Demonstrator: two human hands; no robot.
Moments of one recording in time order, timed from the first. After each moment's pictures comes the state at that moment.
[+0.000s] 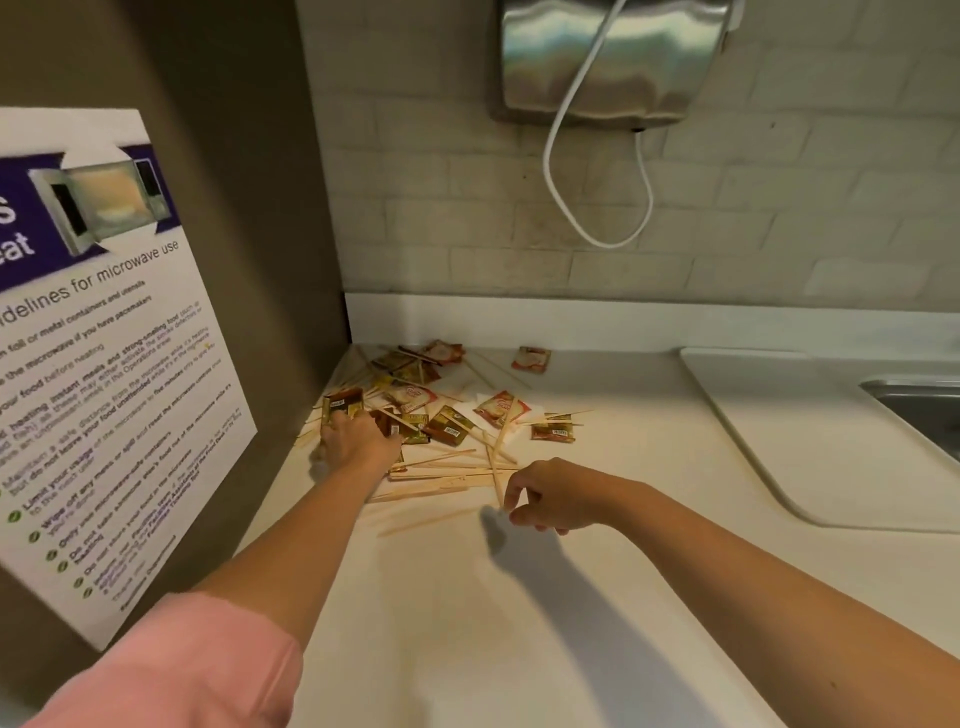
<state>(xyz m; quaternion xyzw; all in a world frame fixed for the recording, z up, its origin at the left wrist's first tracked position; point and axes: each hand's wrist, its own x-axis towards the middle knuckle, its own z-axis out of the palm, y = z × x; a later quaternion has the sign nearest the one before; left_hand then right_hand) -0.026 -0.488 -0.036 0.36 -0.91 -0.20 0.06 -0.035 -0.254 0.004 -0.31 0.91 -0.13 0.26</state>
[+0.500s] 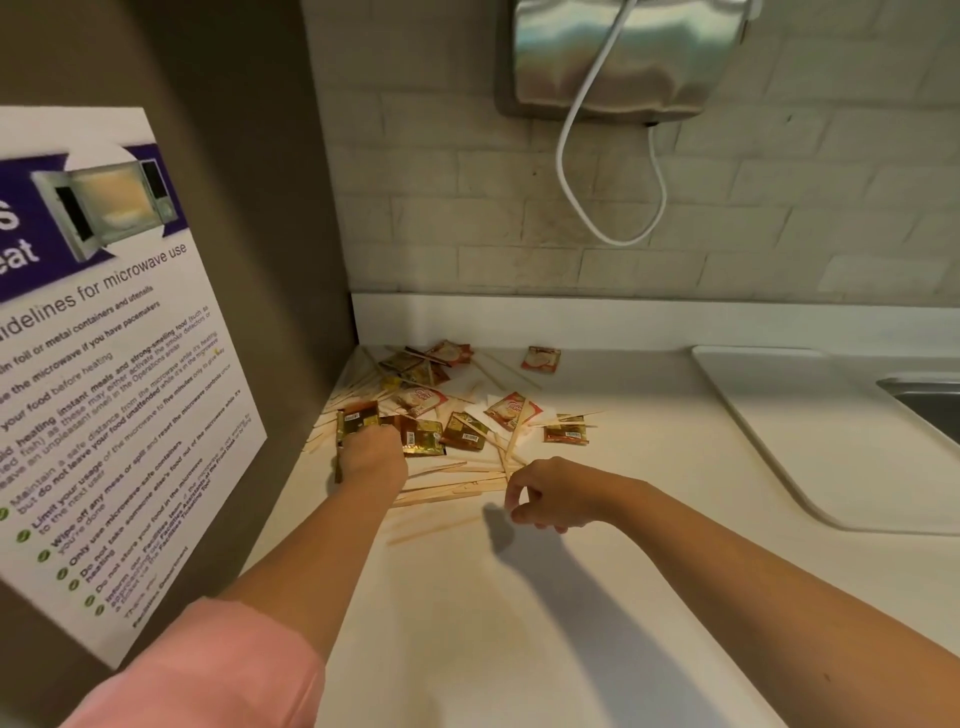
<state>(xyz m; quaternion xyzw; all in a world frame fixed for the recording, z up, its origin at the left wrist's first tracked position) -0.024 -0.481 -0.034 0.30 -0.95 -0.03 -0.02 -0.043 -0.271 0.001 -0.31 0.90 -0.13 0.27</state>
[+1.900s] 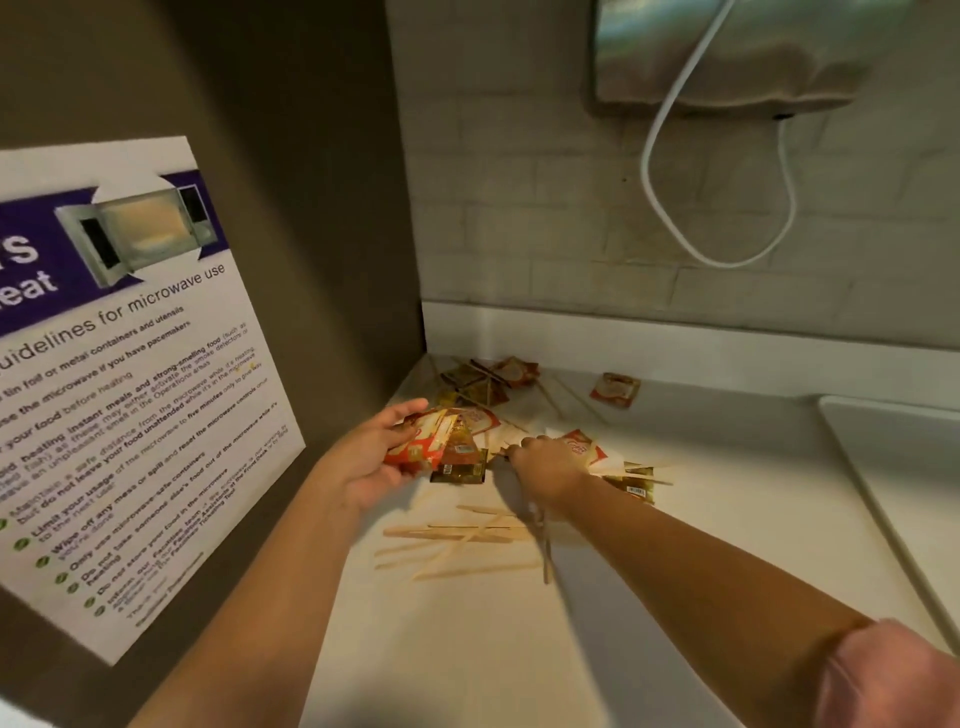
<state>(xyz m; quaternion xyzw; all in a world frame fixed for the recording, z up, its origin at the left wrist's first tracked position) -0.006 -0.495 0.019 0.30 -0.50 -0.81 0.10 -0.124 -0.347 -0.018 -0.43 0.90 0.05 0.04</state>
